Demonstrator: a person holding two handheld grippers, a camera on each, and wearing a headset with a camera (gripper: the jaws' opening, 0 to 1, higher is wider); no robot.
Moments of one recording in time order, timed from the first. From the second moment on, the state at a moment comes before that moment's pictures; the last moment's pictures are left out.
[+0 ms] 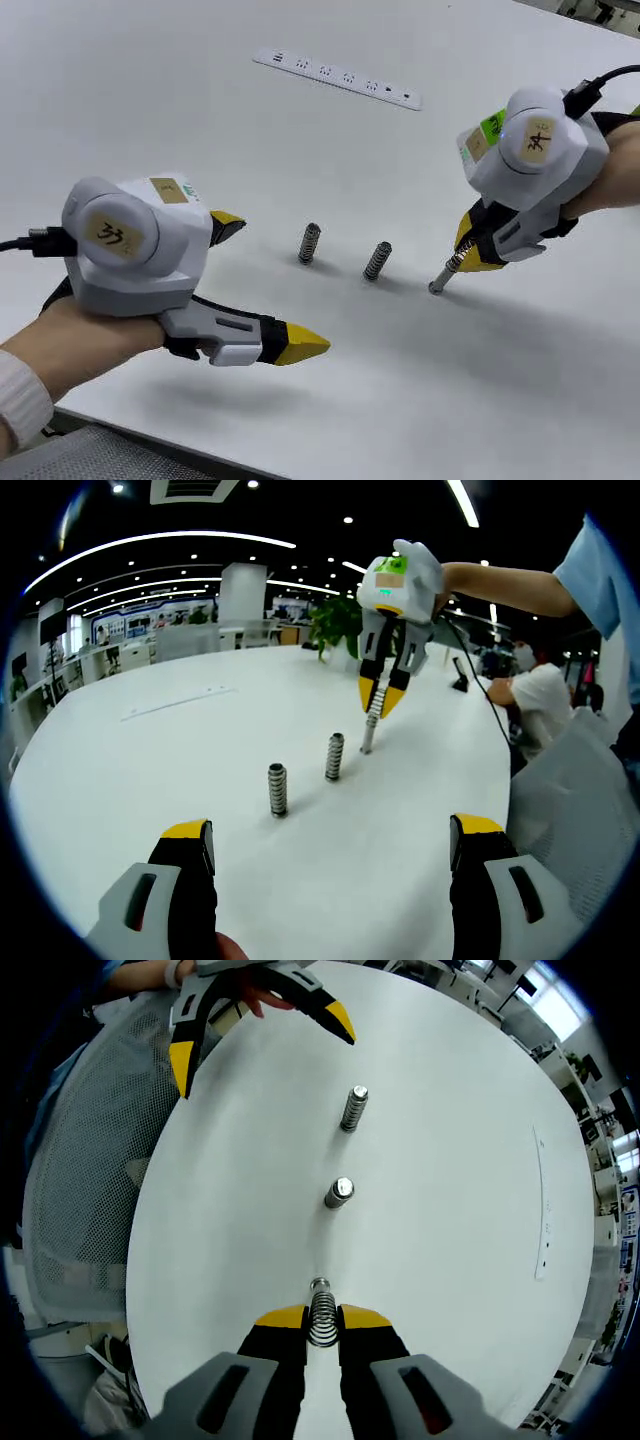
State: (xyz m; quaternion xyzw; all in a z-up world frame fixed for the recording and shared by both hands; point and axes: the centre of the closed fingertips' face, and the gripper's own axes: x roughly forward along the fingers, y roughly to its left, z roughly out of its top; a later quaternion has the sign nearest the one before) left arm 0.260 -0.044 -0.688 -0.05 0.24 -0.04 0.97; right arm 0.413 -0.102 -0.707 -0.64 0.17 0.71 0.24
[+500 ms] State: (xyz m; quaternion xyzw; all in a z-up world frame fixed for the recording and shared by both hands) left arm 0.261 -0.045 -0.688 -0.06 0.23 -0.05 0.97; right arm 0.411 -0.101 -0.731 -0.65 0.18 0.70 0.23
